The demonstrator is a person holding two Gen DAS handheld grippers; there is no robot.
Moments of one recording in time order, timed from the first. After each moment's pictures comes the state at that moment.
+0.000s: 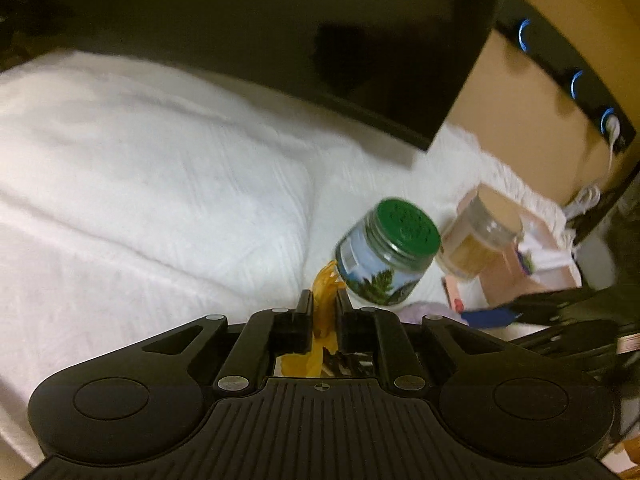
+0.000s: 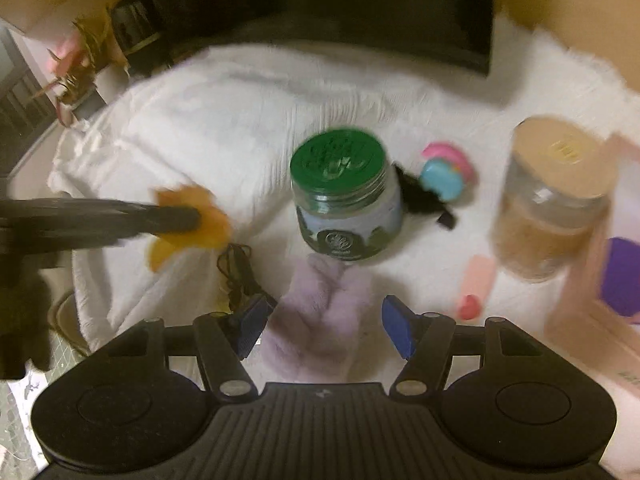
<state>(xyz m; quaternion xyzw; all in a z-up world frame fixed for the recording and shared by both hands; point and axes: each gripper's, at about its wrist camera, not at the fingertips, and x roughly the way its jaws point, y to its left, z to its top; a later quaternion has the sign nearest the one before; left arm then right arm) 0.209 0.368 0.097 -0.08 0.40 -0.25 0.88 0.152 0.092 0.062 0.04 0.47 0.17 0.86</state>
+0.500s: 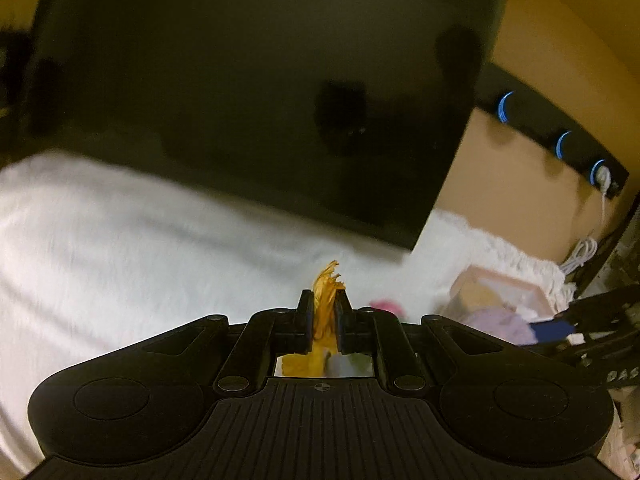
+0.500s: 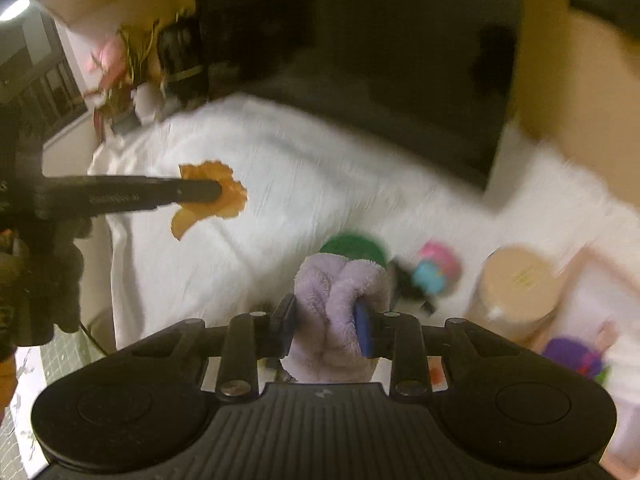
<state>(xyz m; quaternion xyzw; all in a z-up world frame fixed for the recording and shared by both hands) 0.226 0.346 0.175 -0.07 0.31 -0.24 0.92 0.134 0.075 0.165 -0.01 0.39 0.20 0.90</state>
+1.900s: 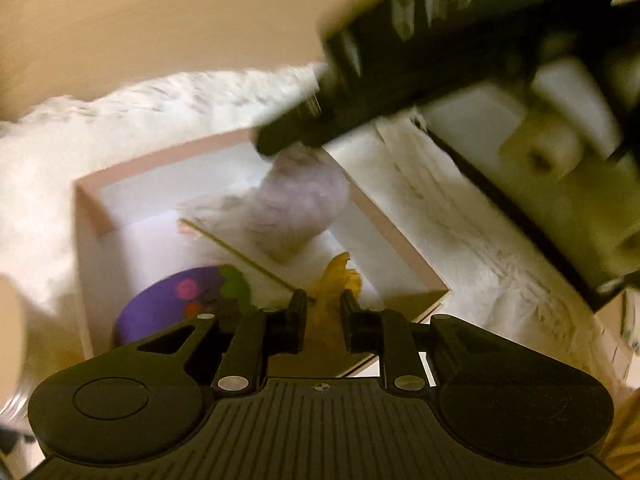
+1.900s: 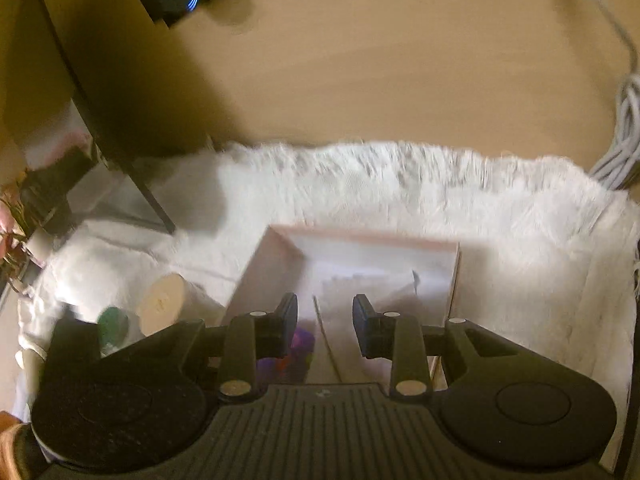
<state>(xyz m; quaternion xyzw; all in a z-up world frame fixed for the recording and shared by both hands) 0.190 -0.040 0.071 0.15 0.39 -0.49 0.76 0.159 -0.223 0.131 0.18 0.41 0.04 0.89</state>
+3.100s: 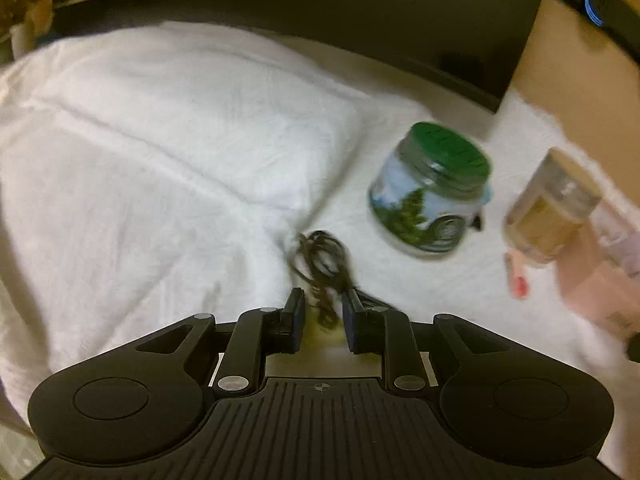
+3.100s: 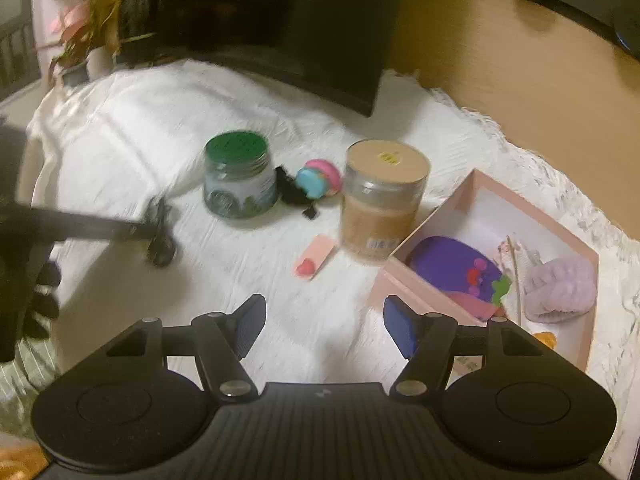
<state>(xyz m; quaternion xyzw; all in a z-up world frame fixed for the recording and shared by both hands) 0.160 0.287 0.022 -0.07 0.40 -0.07 0.91 0.057 0.004 0.081 -0.09 0.38 0.12 0.91</state>
